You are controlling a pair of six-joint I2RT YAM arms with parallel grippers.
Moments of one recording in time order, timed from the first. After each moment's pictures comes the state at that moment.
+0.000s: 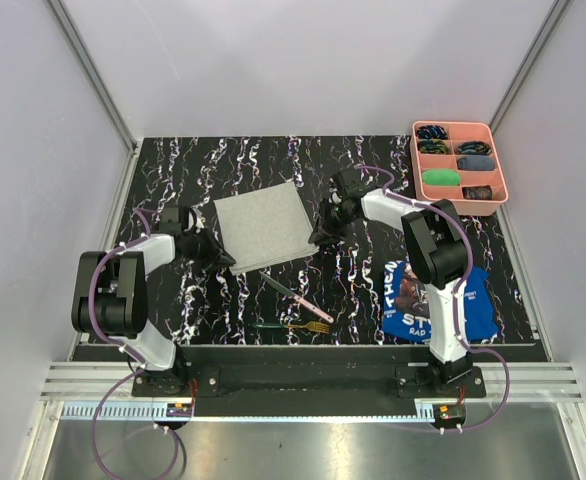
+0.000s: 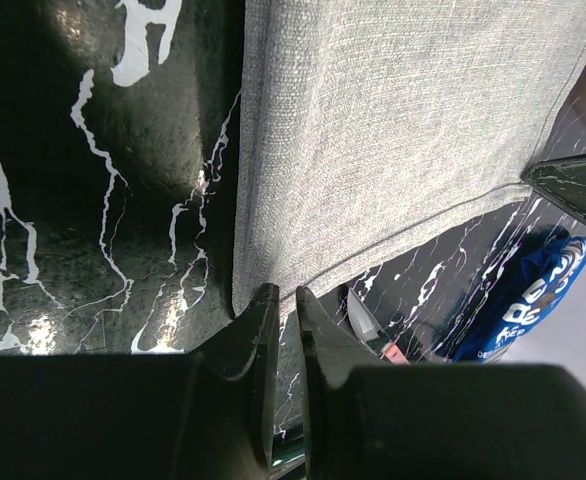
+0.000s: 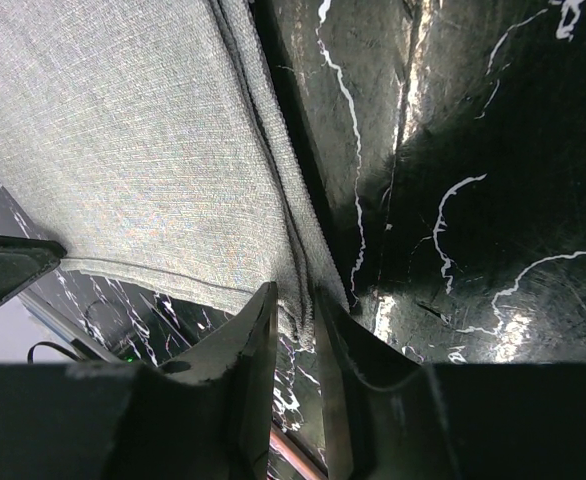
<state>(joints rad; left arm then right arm) -0.01 1.60 0.78 -0.26 0.52 -0.63 0.45 2.14 1.49 -0.43 -0.44 0.64</state>
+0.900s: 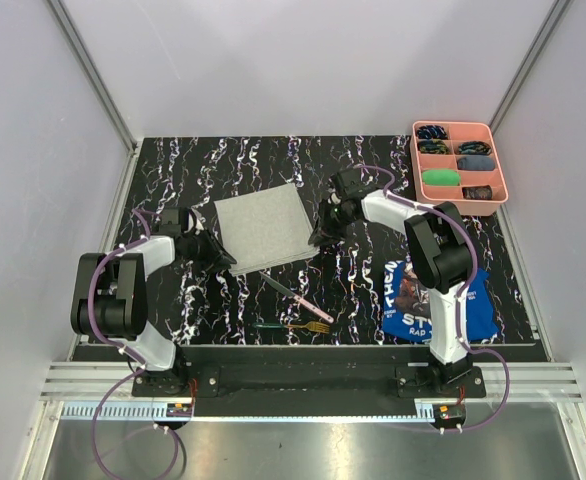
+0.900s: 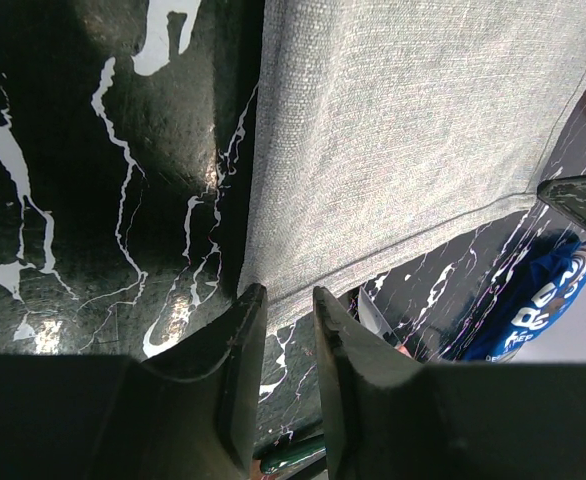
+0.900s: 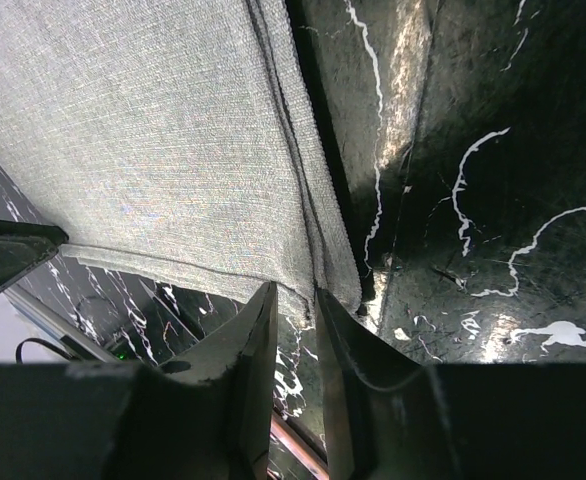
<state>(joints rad) -0.01 1.59 0.76 -0.26 0.50 -0.63 0.46 2.10 1.46 -0.44 -0.41 0.63</state>
